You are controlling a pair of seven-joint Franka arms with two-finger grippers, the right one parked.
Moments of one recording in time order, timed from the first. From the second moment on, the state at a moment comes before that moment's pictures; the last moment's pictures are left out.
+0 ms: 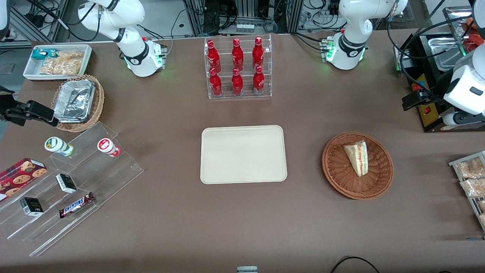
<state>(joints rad) 0.03 0.07 -0.12 -1.47 0.05 1.37 -0.22</state>
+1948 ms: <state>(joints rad) 0.02 0.29 -0.12 -2.11 0.02 2.23 -0.48</state>
